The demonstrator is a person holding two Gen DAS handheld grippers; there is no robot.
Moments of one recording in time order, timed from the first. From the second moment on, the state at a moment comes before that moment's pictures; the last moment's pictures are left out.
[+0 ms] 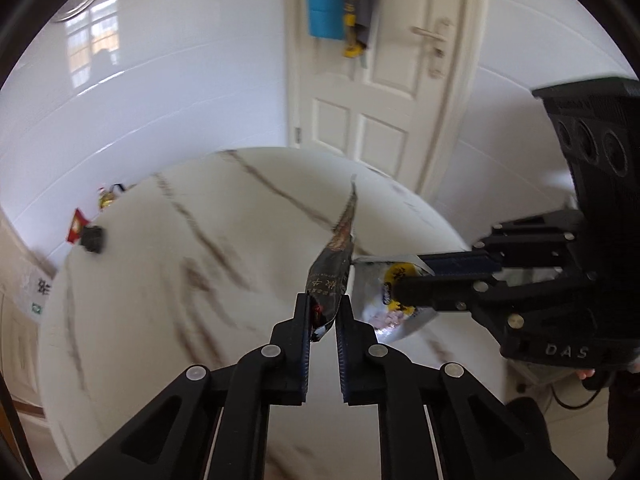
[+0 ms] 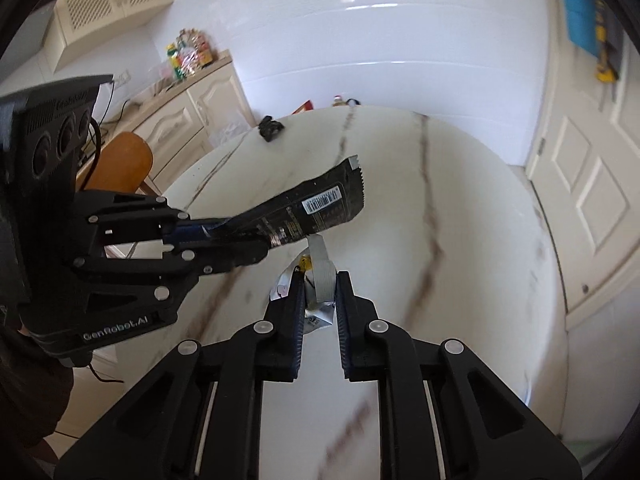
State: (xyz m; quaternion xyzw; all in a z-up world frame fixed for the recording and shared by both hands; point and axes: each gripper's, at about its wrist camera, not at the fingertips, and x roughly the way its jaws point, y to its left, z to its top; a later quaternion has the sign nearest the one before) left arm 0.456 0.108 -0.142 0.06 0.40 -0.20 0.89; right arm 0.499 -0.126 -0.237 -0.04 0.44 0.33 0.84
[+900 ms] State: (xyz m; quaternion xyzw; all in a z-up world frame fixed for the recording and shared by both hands) left arm 0.427 -0.010 -0.159 0.00 0.38 -0.19 0.91; right arm 0.466 -0.292 -0.255 0.08 0.42 0.28 0.86
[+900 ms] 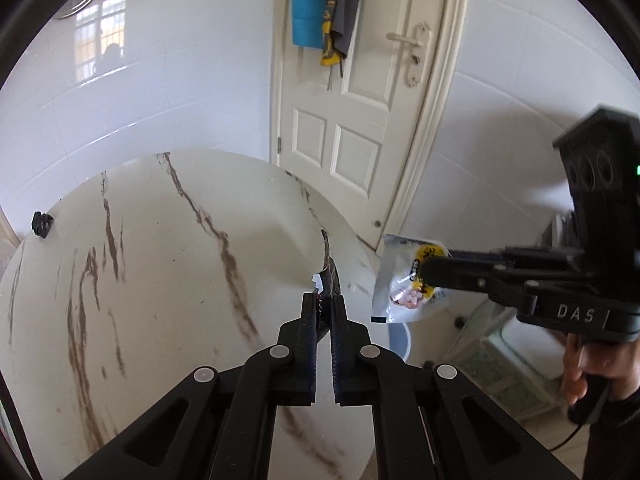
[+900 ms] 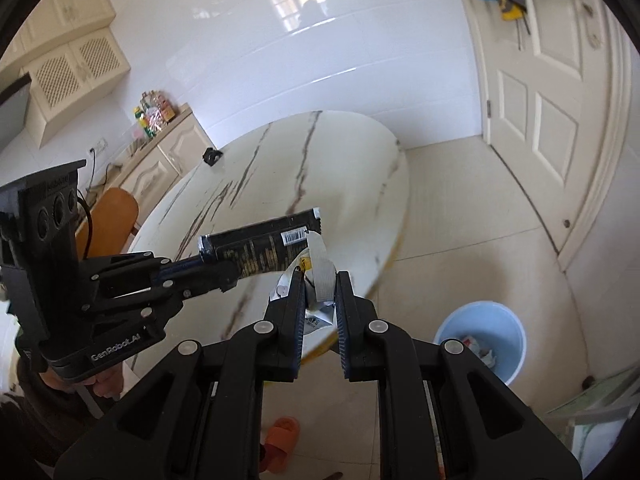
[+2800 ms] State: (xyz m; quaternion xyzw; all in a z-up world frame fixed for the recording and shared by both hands) left arm 0.457 -0.104 -0.134 0.05 0.32 -0.18 0.93; right arm 0.473 -0.418 -0.283 0.12 0.39 0.11 0.91
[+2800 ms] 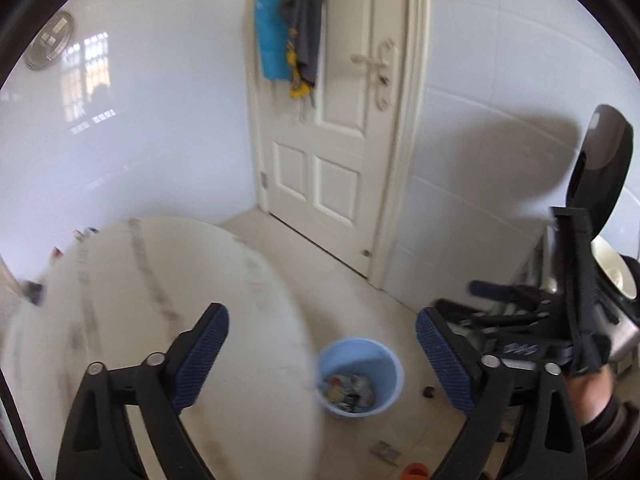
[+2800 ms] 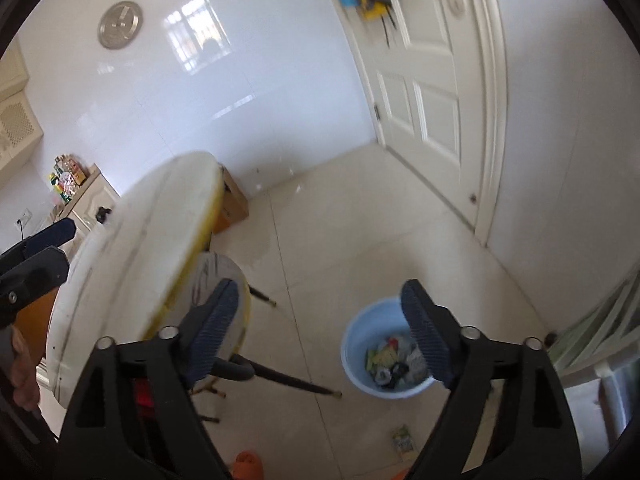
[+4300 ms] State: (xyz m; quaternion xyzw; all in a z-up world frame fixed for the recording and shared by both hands) left arm 0.633 0.244 -0.179 0.03 0.41 -0.02 0.91; right arm 0.450 -0.362 -0.342 0.11 0.44 0.00 0.89
